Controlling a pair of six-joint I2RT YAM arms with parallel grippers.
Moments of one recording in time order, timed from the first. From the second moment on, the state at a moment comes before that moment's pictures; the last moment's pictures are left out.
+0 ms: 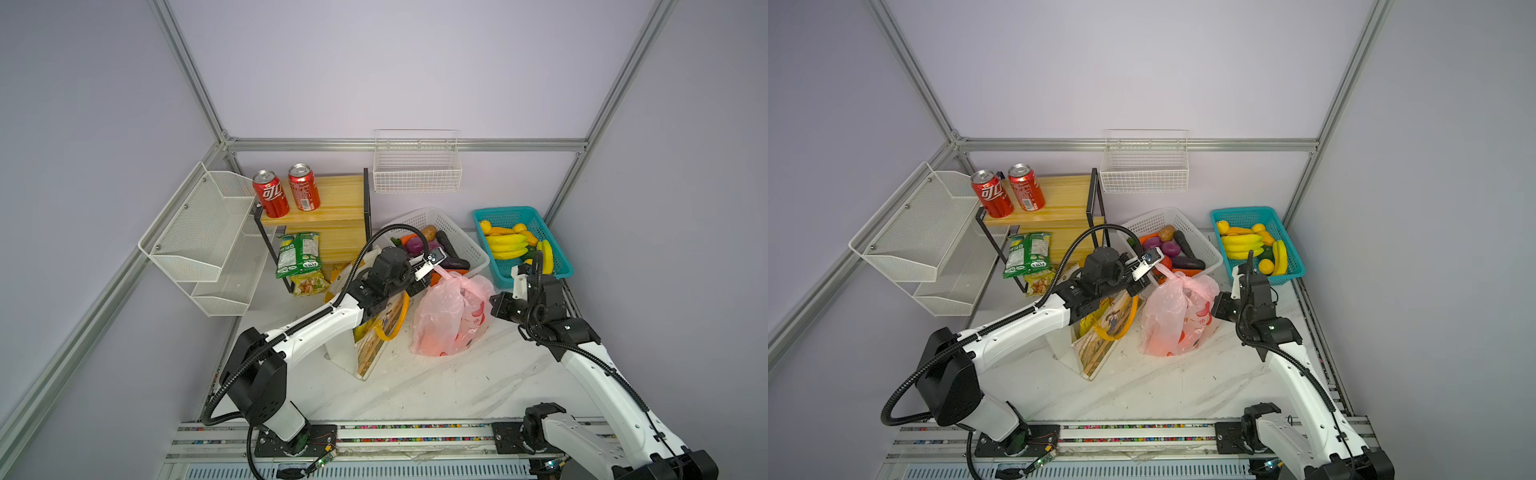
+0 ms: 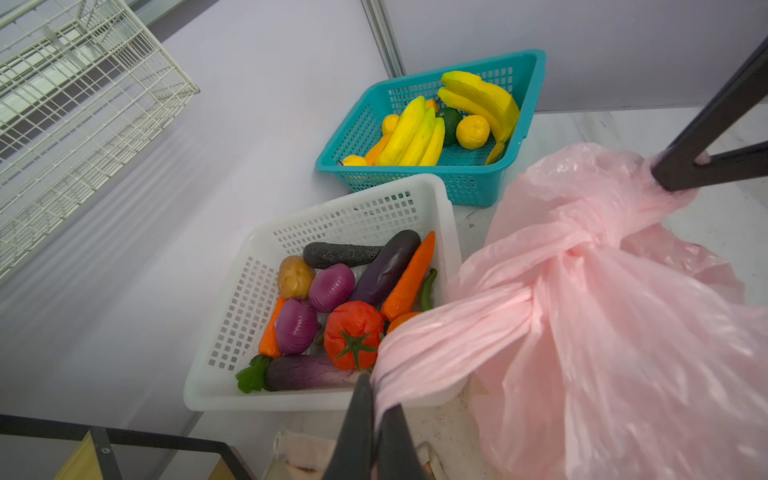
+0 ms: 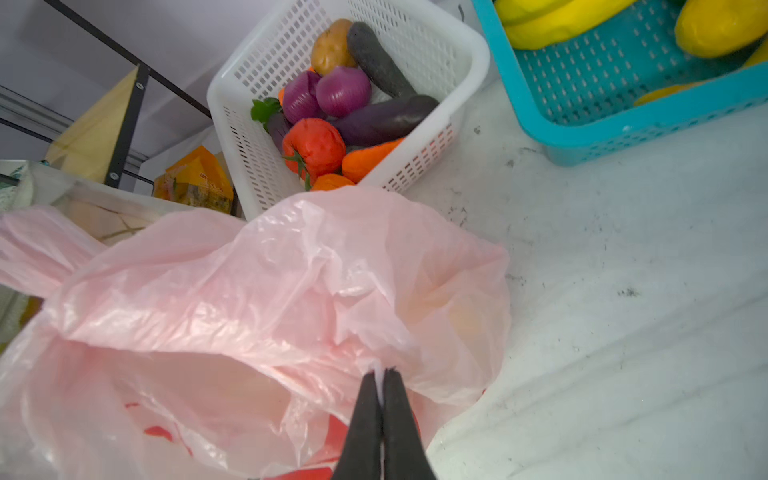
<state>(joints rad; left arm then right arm) -0.72 1.58 1.26 -0.02 0.03 0.47 0.20 0.94 0.81 -0.53 -0.15 0.49</state>
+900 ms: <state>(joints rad) -0.70 1.68 1.26 0.01 -0.02 0.52 0.13 0.62 0.61 -0.51 -0.09 0.81</state>
